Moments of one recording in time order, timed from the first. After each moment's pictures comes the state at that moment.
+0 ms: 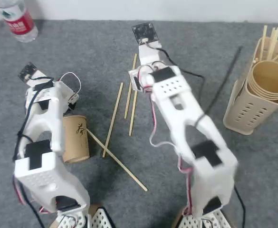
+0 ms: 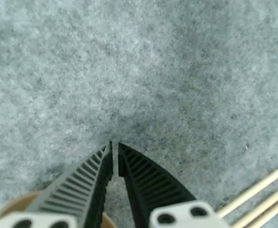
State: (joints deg) left arm -20.8 15.9 17.6 47.7 20.0; right arm -28.2 23.4 -11.1 50.9 -7.0
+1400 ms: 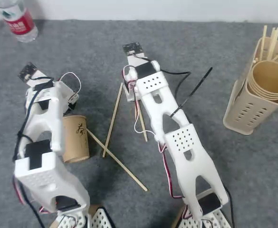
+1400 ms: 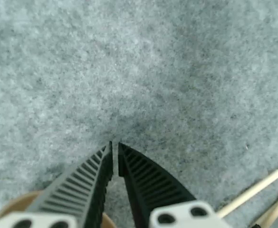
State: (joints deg) left arm -20.8 15.9 17.6 47.7 20.0; right arm -29.2 71.6 -76.0 92.0 -7.9
